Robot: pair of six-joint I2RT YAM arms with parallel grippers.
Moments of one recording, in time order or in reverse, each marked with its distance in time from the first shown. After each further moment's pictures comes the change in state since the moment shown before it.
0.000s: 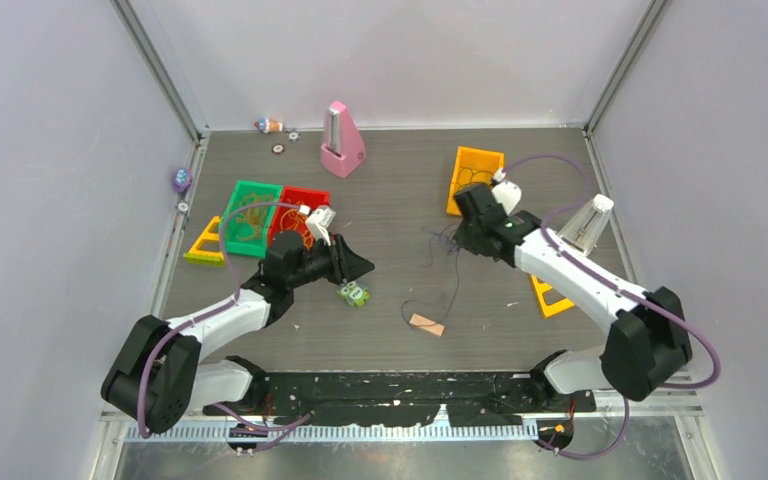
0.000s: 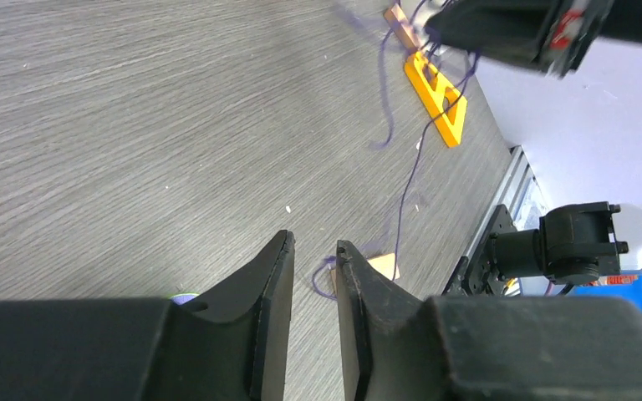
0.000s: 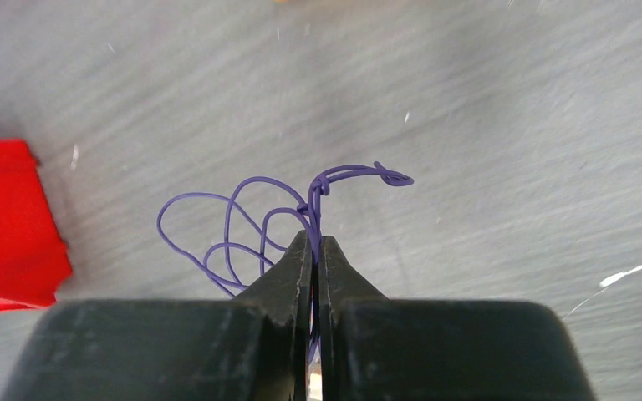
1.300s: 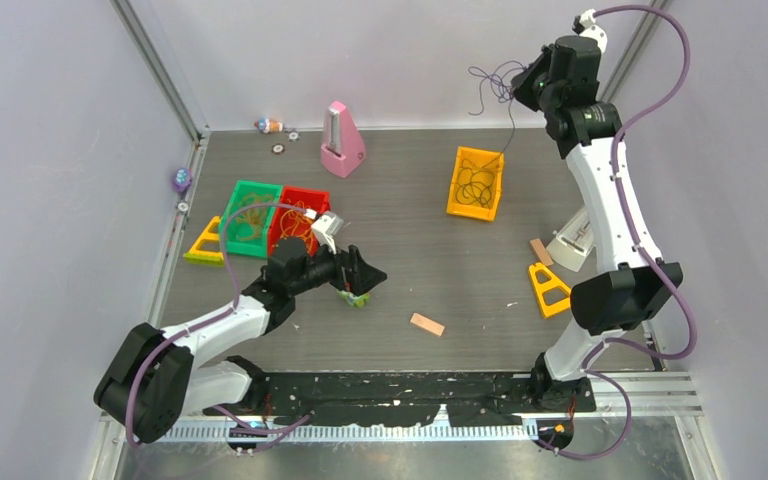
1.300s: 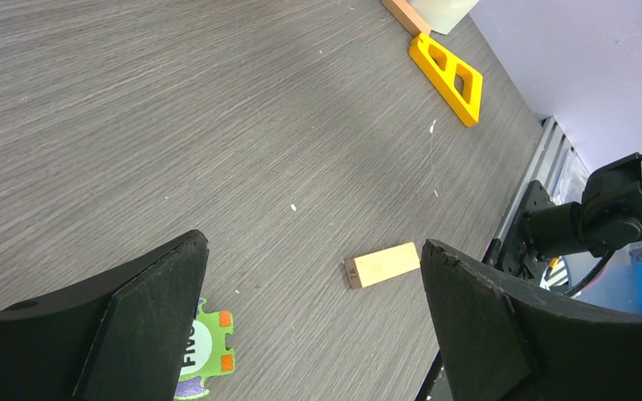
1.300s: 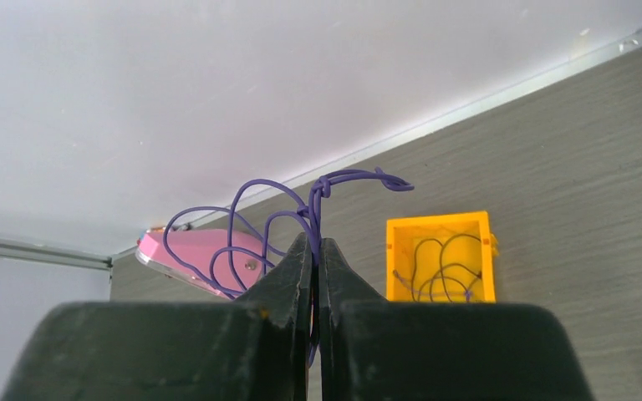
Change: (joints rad) left arm -0.072 -0.053 -0.022 -0.003 -0.057 0.128; right arm -0.460 0.274 0.904 0.066 -0.237 -0.425
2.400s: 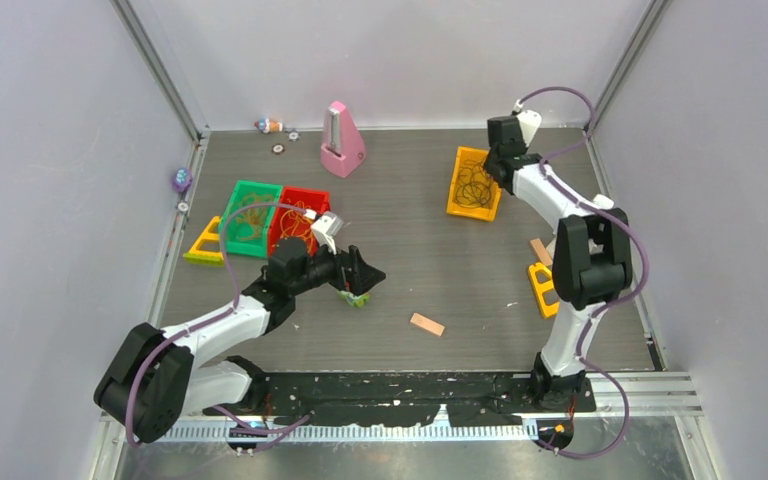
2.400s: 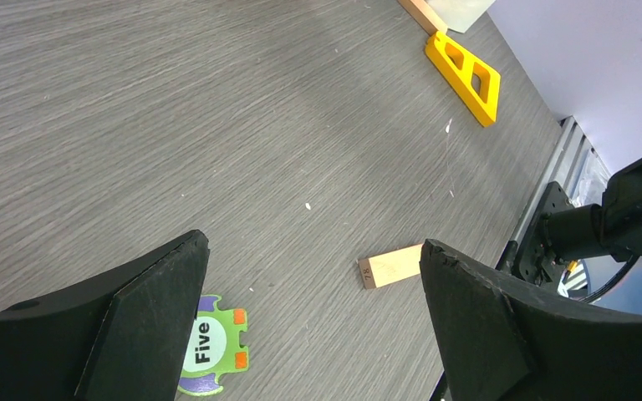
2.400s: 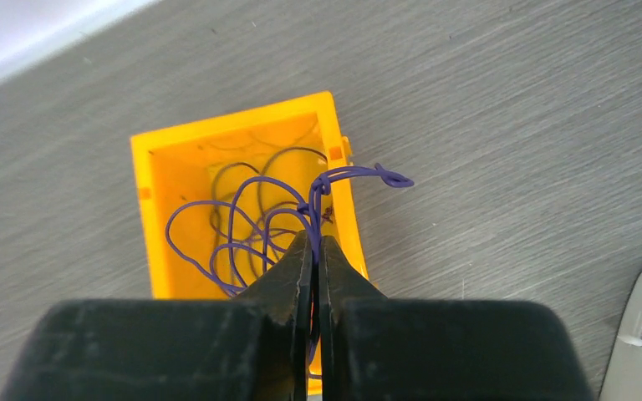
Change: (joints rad) left arm 0.000 0.001 0.000 -0.011 -0.026 0.025; right arm 0.057 0.180 -0.497 0.322 0.290 -0.095
